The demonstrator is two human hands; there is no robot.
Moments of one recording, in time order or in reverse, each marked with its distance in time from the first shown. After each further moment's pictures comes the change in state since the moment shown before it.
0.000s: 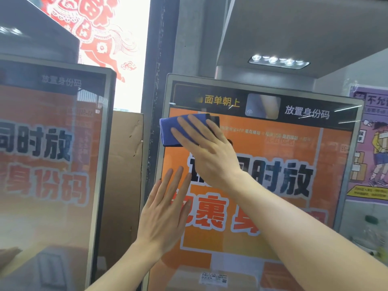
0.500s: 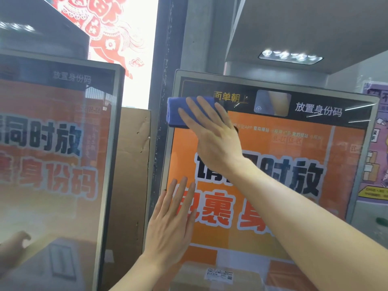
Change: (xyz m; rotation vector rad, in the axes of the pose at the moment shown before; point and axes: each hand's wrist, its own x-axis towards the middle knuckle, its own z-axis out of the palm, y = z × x) left_hand -0.028 0.009 0.010 -0.030 -0.033 -0.073; right_hand 0.026 -0.004 -0.005 0.050 0.042 0.114
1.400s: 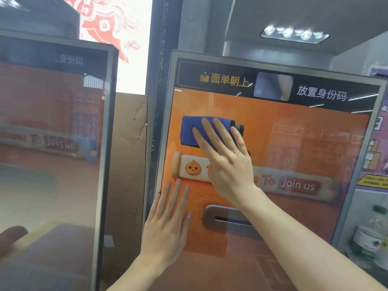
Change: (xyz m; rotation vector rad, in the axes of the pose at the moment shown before) left_hand -0.034 0.002 0.019 -0.021 -0.013 -0.025; right_hand -0.084 -0.007 0.011 -0.064 0.040 0.077
